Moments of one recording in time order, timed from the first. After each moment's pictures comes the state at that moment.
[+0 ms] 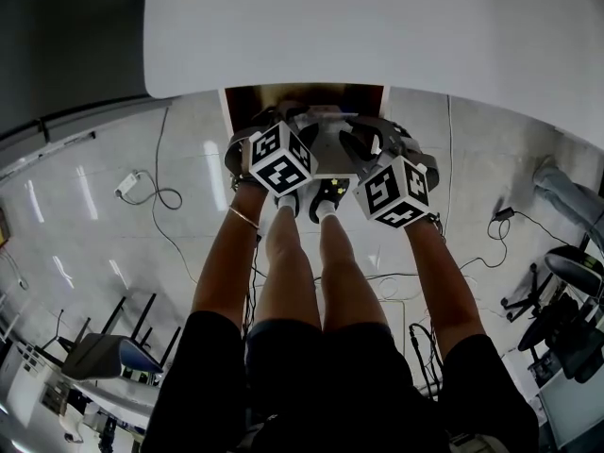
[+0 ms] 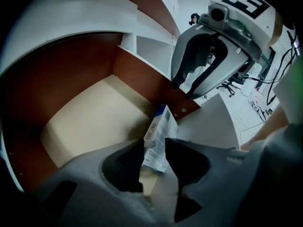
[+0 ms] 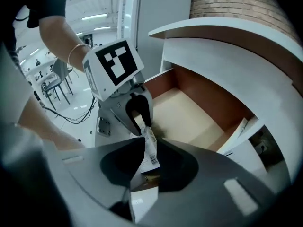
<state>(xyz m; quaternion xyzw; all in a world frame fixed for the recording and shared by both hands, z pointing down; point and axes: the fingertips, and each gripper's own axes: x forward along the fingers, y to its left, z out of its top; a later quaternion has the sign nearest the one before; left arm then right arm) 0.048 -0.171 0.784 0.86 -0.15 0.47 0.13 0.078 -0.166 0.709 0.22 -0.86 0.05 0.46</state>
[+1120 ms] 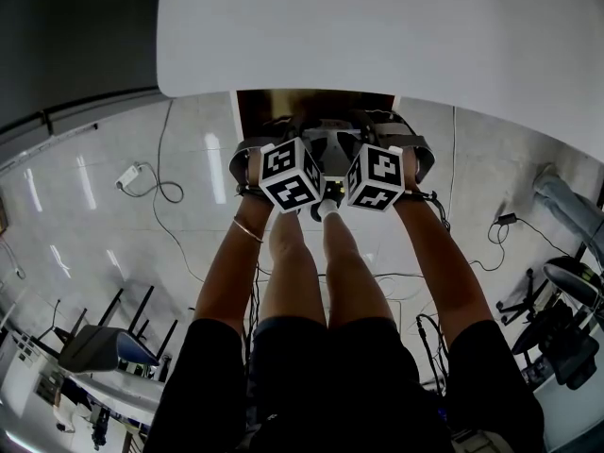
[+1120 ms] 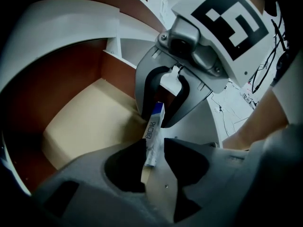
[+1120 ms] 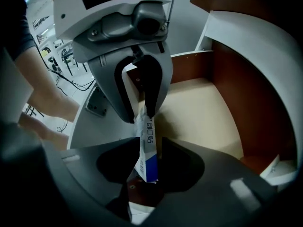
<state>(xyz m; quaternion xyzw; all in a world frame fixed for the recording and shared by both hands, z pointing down) 0.048 -0.146 0.772 0.86 -0.10 0.49 0.10 0.059 -0.164 0.769 0.08 -0.81 -0.04 0.58</state>
